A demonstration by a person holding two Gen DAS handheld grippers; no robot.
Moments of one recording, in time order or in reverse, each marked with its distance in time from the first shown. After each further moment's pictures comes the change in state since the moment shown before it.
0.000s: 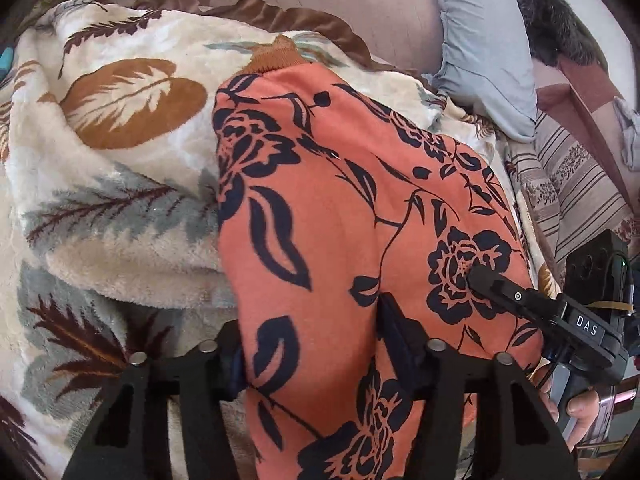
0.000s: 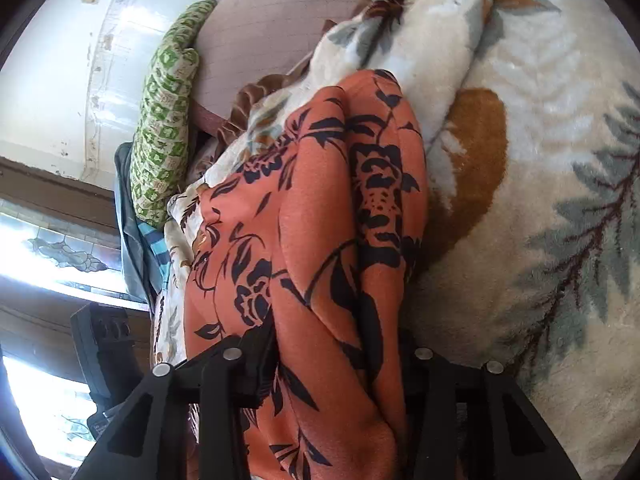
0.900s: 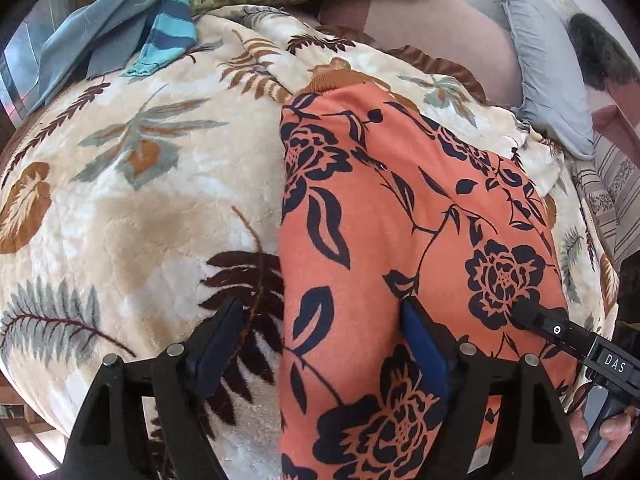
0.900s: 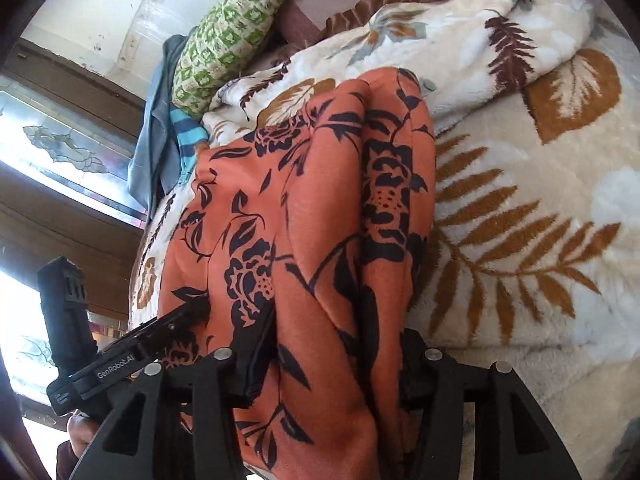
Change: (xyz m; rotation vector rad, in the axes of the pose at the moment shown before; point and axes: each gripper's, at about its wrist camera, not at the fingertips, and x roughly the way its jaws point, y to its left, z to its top) left arm -0.132 0.129 -0.103 -0.057 -0.126 0.317; right arm 0.043 0.104 -0.141 -0.230 0.093 -0.059
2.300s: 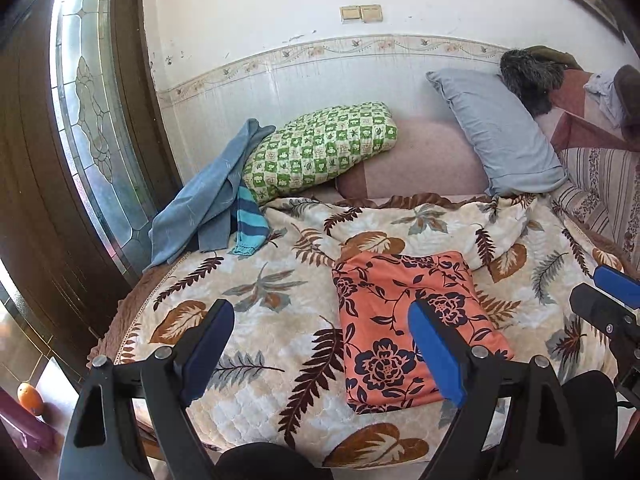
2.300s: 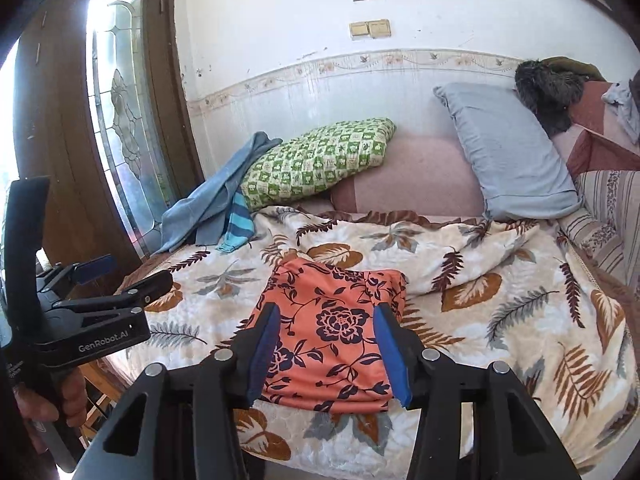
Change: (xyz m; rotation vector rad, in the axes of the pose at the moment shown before) left arm -0.237 -0.050 -0.086 0.210 -0.543 0.257; right arm -0.200 0.175 -0.125 -0.437 -0.553 -0.272
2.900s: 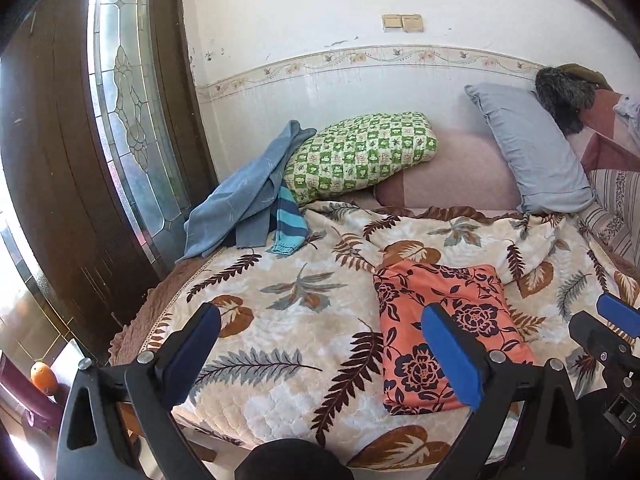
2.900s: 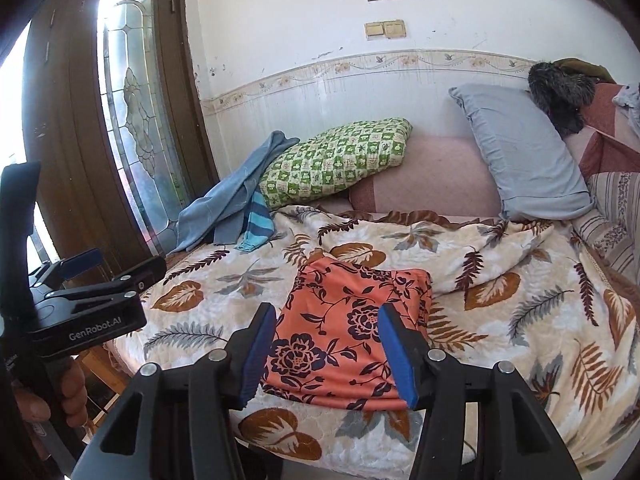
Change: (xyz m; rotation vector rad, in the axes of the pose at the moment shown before) left arm -0.007 0.033 -0.005 -0.076 -0.007 0.109; right arm 0.011 0.033 -0.002 0.010 0.019 0.032
